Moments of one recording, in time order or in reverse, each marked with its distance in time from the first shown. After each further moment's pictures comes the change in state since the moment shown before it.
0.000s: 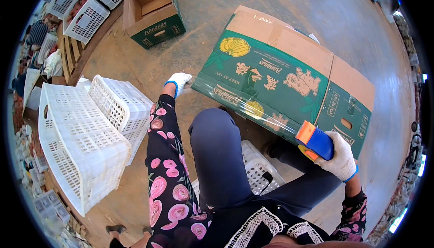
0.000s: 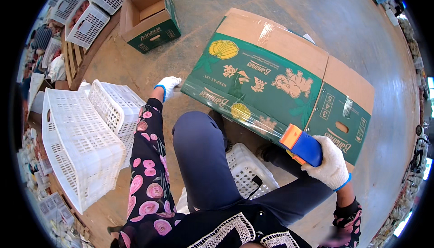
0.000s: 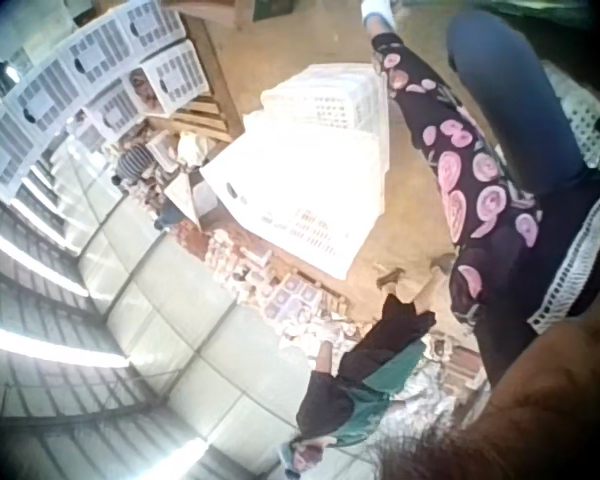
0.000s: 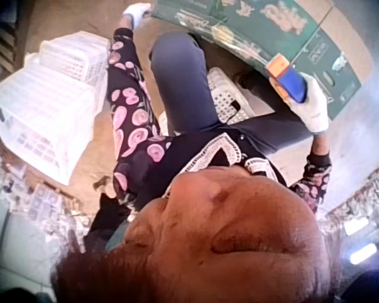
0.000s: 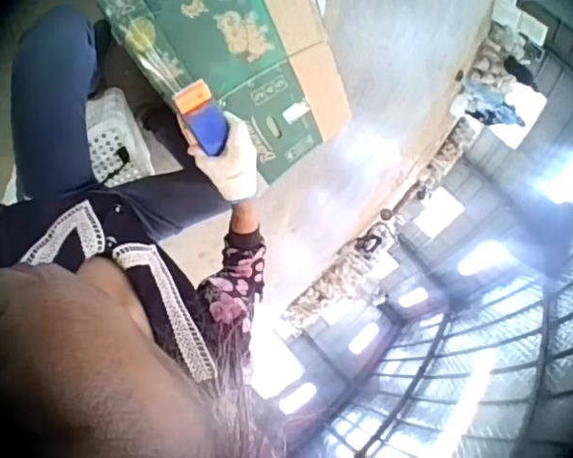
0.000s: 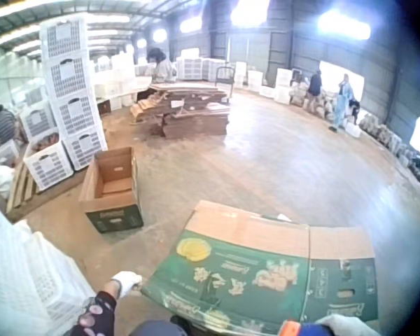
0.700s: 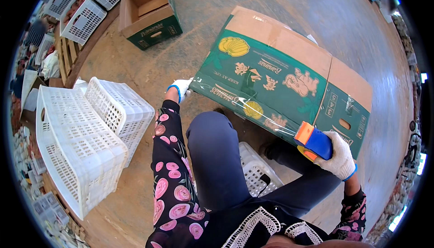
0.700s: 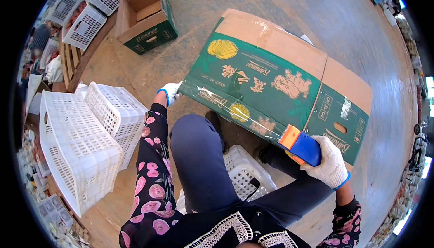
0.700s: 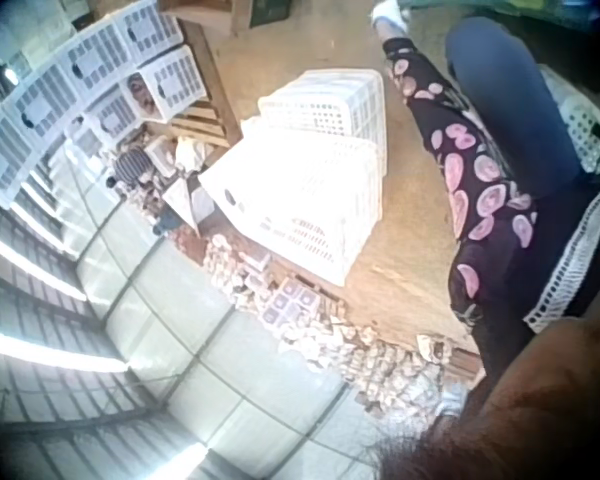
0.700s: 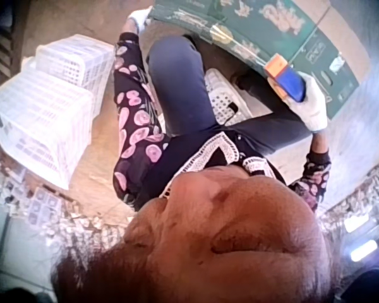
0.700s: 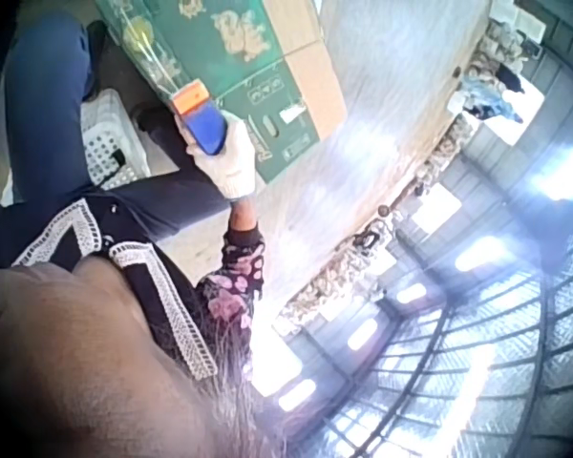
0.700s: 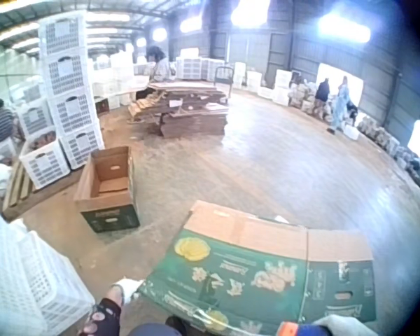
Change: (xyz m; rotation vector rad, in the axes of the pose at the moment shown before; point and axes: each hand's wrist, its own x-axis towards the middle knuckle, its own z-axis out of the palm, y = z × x) left_hand -0.009 -0.008 0.027 -0.245 -0.008 -0.196; right_hand 0.009 0.007 -0.001 -0.006 -0.030 0.021
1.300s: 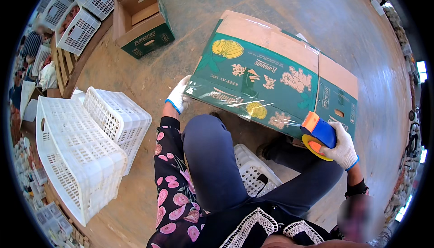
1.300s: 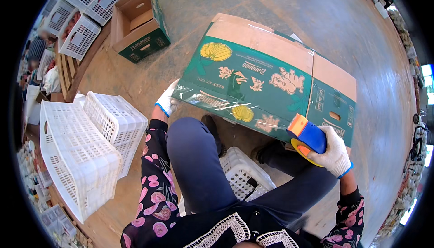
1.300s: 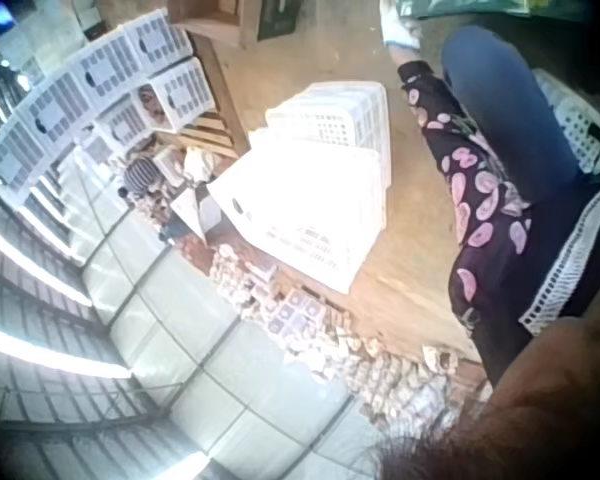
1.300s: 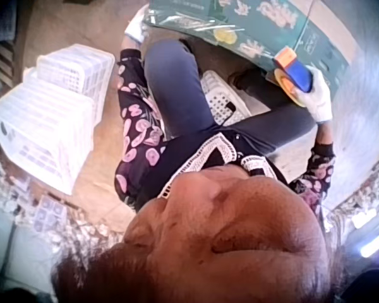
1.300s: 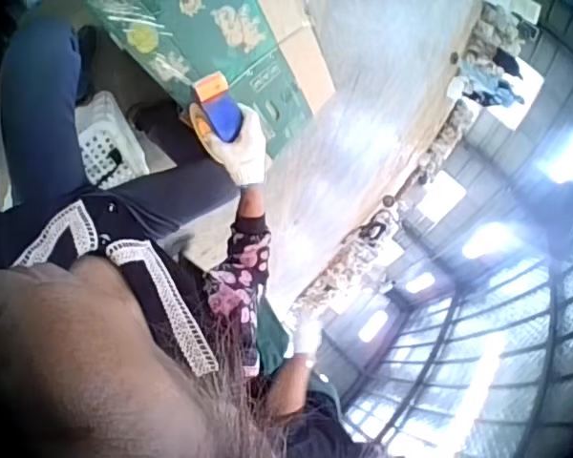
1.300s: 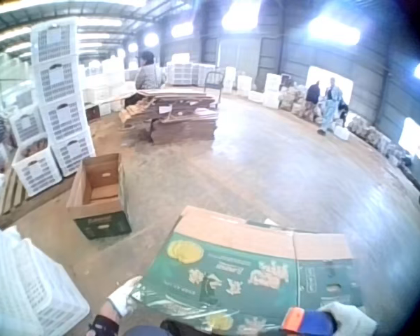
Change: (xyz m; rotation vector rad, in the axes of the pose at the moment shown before) left_hand -0.039 -0.003 0.025 -0.378 -0.354 0.306; right_hand -0.004 0.027 -0.001 0.036 0.097 0.129
